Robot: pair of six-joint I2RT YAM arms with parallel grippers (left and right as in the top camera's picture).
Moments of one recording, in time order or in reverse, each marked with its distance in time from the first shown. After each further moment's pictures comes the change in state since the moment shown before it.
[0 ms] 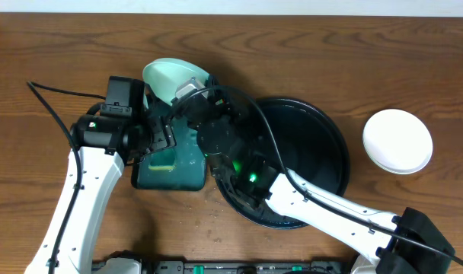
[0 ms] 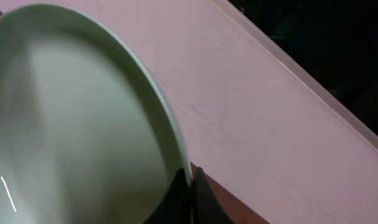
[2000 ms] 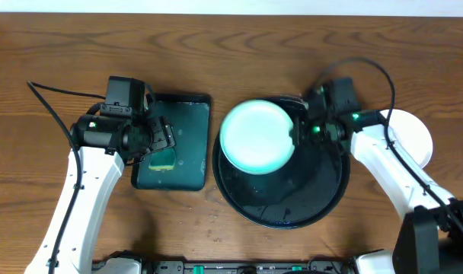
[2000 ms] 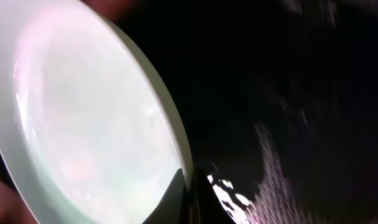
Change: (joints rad) left arm 0.000 0.000 0.000 0.000 0.000 0.000; right arm -0.761 -0.043 -0.086 -0.962 -1.189 0.747
